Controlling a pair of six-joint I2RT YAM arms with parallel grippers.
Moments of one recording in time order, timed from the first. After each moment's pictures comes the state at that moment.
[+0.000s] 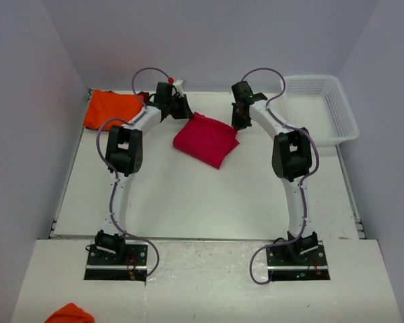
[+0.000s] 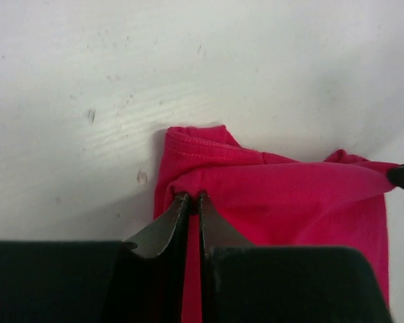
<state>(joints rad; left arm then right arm) -0.26 2.47 2.00 -0.24 0.42 -0.32 0.34 2.32 2.04 -0.79 0.14 0.41</state>
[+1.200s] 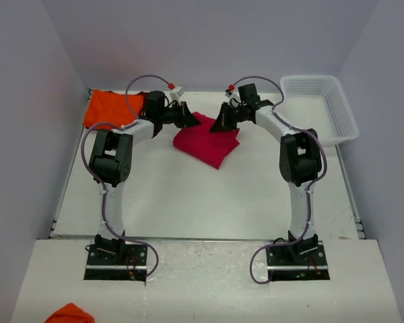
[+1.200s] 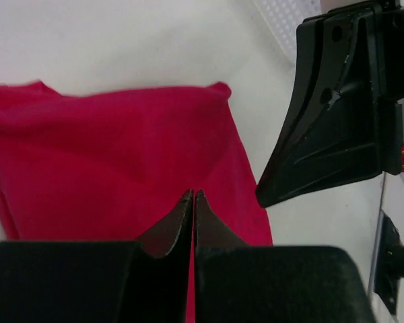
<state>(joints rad) -0.26 2.16 1.53 0.21 0.80 -0.38 0.31 2.20 1.85 -0.53 -0.66 0.51</state>
